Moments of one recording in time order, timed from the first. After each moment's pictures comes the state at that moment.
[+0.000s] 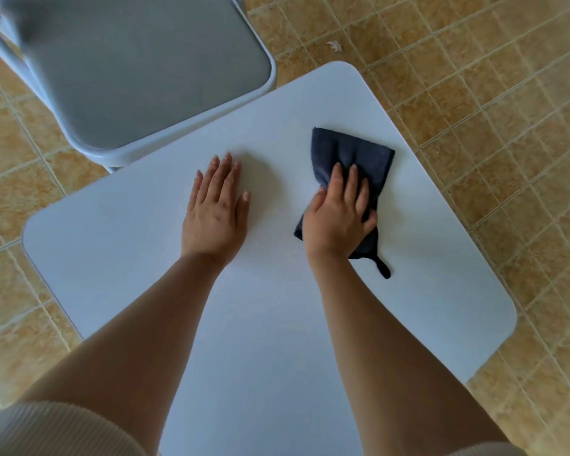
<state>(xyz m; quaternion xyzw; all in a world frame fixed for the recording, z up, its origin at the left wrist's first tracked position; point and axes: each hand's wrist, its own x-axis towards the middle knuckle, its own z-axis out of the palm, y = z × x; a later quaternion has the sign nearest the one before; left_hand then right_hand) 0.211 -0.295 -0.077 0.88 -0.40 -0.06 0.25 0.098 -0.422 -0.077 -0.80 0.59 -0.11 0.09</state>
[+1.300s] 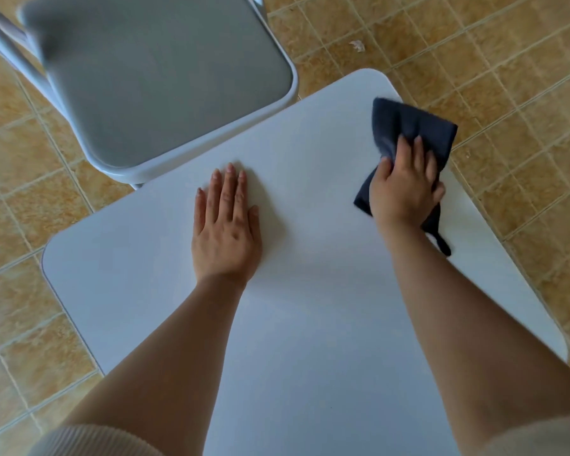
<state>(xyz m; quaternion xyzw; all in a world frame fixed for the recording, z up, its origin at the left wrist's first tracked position) 0.219 -0.303 -0.094 0.93 -0.34 -0.04 0.15 0.109 -0.525 -0.066 -0.81 0.58 -0.05 0.08</state>
